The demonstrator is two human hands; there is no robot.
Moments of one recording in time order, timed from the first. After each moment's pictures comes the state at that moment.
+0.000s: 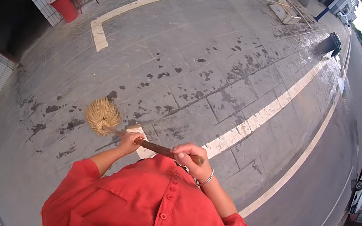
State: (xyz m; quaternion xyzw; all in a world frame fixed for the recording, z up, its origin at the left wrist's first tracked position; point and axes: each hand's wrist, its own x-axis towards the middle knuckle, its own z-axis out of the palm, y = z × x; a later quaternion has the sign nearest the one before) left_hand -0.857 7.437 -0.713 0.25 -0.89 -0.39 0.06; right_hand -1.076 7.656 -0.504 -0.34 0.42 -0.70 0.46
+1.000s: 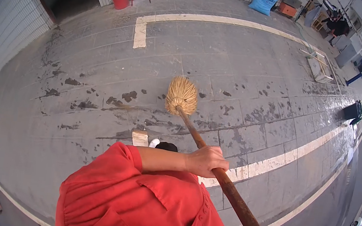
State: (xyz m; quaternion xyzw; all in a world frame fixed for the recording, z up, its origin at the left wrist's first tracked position) left_hand -1.118 7.518 -0.524 -0.11 -0.84 -0.42 0.31; right_hand -1.218 7.734 -0.268 -0.68 0.20 -0.63 0.30
